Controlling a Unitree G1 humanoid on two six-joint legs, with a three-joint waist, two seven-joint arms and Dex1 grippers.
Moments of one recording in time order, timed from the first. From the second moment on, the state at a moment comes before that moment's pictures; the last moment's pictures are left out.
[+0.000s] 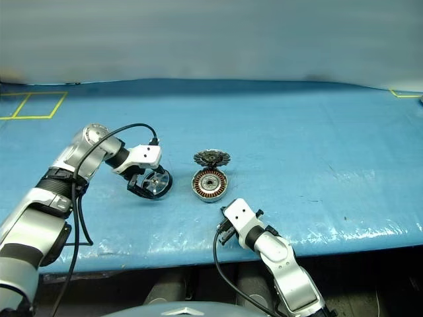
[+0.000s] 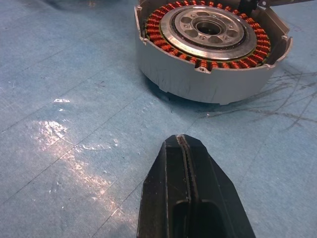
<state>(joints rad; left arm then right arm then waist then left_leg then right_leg) -0.87 0.68 -0.43 0.65 0.18 0.03 -1.58 0.17 -0.30 0.36 -0.36 -0.08 0.38 0.39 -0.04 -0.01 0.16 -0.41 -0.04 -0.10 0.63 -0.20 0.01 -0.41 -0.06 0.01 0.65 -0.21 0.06</state>
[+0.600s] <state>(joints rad) -0.88 0.70 -0.44 0.67 0.25 -0.08 -1.49 0.16 -0.30 0.37 -0.37 -0.08 0.39 0.39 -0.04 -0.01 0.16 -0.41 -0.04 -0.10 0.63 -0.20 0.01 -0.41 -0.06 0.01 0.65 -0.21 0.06</state>
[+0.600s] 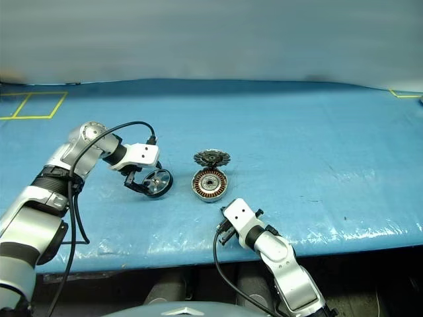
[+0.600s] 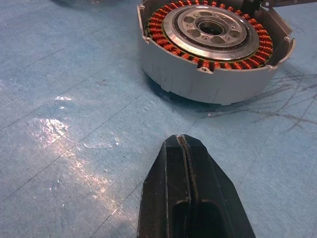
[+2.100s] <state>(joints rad) -0.83 0.68 -0.45 0.63 0.26 -0.12 -1.50 0.17 -0.30 0.37 -0.37 -0.09 0.40 0.38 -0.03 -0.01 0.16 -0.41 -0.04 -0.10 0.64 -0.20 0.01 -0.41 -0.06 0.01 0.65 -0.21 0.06</state>
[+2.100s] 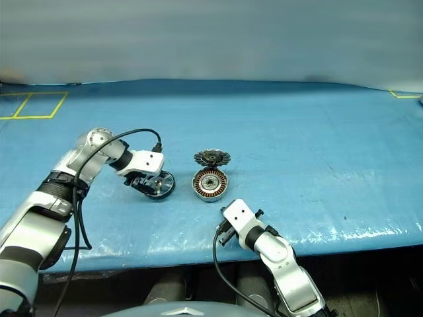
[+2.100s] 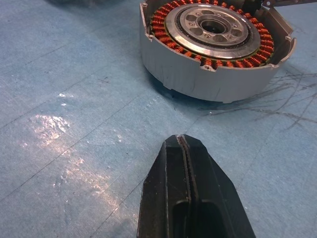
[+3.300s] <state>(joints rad) -0.47 0.57 -0.21 0.11 -0.10 0.27 -1.27 0.25 -0.33 0.24 -0.49 0.16 0.29 0.50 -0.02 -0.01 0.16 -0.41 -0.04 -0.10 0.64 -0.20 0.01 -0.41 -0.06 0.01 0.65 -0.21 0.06</state>
